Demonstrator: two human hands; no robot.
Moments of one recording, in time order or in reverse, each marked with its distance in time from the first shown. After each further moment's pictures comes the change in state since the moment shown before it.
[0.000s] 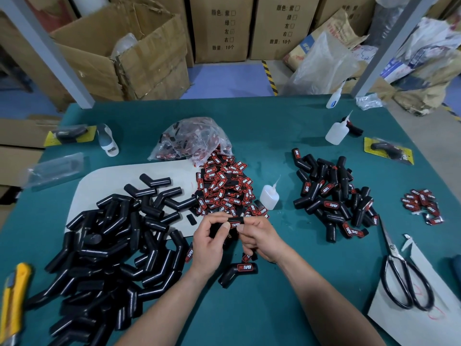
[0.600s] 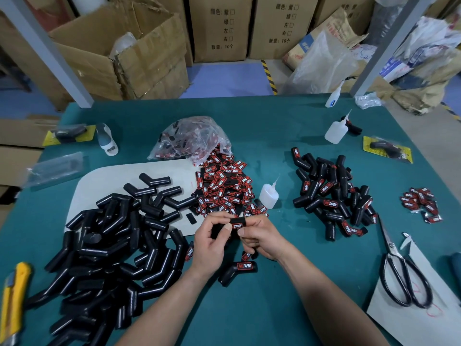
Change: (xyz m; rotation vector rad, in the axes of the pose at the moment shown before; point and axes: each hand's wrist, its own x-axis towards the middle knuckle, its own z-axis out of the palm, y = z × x) left_hand -0.002 0.006 0.000 0.021 -0.054 0.041; right_hand -0.002 -0.006 -0.001 0.019 -0.048 0.020
